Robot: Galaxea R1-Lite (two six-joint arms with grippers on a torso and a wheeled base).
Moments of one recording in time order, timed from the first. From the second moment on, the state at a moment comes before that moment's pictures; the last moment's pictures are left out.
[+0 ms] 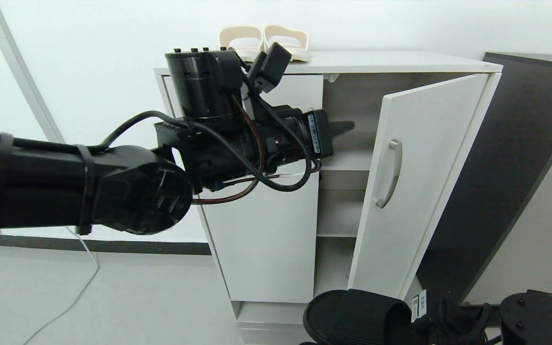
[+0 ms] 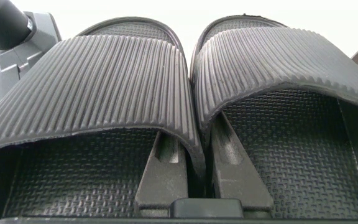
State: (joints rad) left arm -0.69 1.84 -1.35 -0.57 -0.38 -0.34; right arm 0.88 1.65 -0.15 -1.13 0.24 0.02
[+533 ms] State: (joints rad) left arm -0.75 1.97 -1.49 -0.54 -0.37 -0.34; right arm 0.90 1.65 -0.15 -1.13 0.24 0.02
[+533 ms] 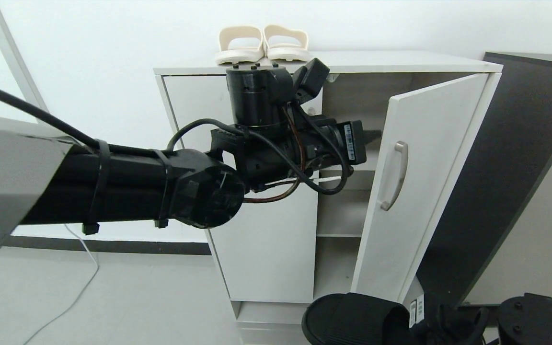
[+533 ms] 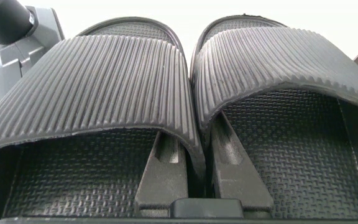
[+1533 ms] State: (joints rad) left arm -0.68 1.60 -1.16 -0.47 -0.25 -0.23; right arm 0.85 1.71 -0.23 -1.13 0.00 0.08
